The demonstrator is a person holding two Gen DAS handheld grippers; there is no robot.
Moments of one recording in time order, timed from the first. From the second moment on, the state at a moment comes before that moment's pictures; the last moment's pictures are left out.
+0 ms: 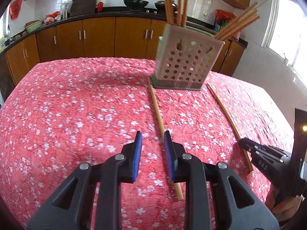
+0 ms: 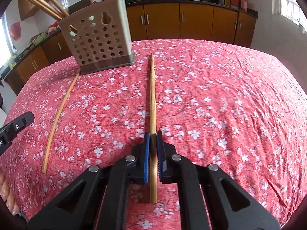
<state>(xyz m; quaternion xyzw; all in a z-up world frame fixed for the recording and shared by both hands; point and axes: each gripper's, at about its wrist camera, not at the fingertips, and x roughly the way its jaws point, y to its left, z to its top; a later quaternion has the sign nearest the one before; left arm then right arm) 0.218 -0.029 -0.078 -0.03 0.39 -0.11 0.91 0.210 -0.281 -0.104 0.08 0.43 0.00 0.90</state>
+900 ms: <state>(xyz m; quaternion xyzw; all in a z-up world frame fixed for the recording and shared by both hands) 0.259 0.002 -0.107 0.00 0.44 -0.02 0.90 0.208 -0.295 -0.105 0.08 0.42 0.00 0.90</state>
